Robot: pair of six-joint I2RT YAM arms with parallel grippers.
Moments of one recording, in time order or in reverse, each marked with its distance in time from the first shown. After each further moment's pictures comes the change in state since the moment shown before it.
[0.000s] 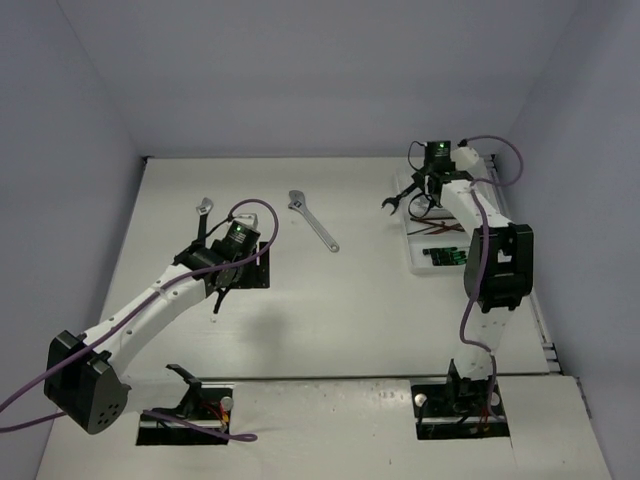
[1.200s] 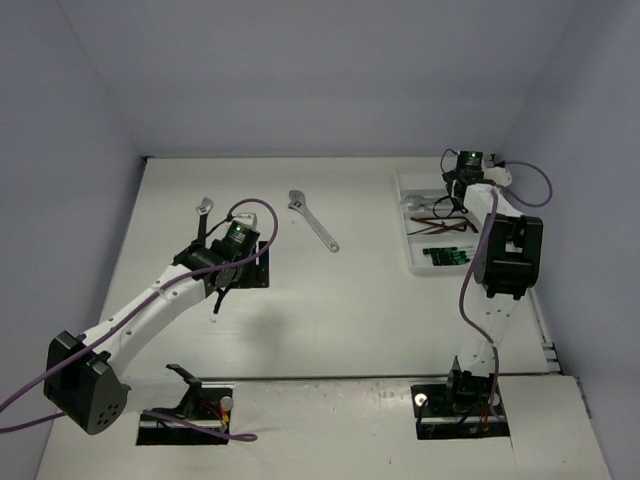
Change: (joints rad) left arm 0.000 -0.003 0.000 0.000 -0.012 0.000; right arm -0.198 0.146 0.011 0.069 0.020 0.192
